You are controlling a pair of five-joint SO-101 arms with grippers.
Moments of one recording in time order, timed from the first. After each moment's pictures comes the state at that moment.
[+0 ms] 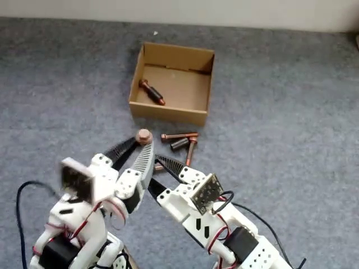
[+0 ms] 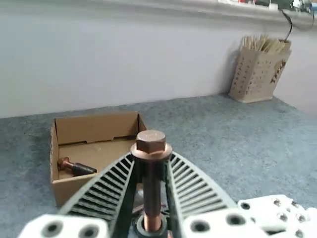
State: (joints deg) left arm 26.0 -104.0 66.9 52.4 13.1; right arm -50.9 -103.6 96.0 18.9 5.5
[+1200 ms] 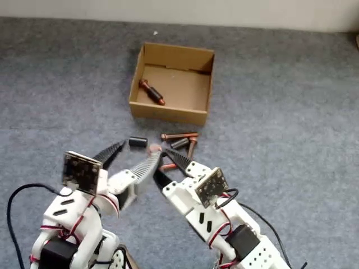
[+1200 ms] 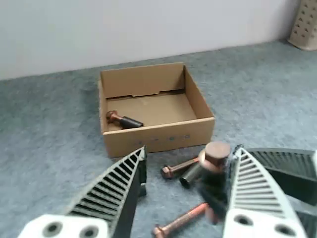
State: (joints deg) left arm 11.6 -104.0 67.9 63.7 8.0; right arm -44.6 -103.6 96.0 18.9 5.5
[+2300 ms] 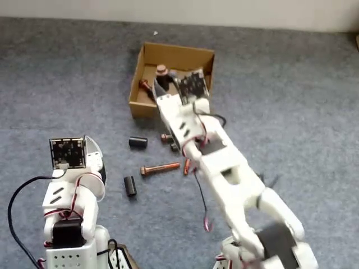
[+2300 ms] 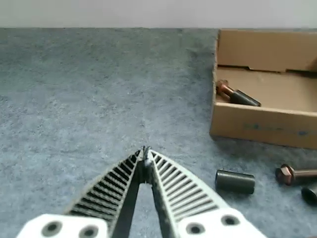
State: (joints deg) left arm -11.6 -103.9 87.2 49.5 2.8; right arm -29.8 -11.3 43.2 -16.8 5.5
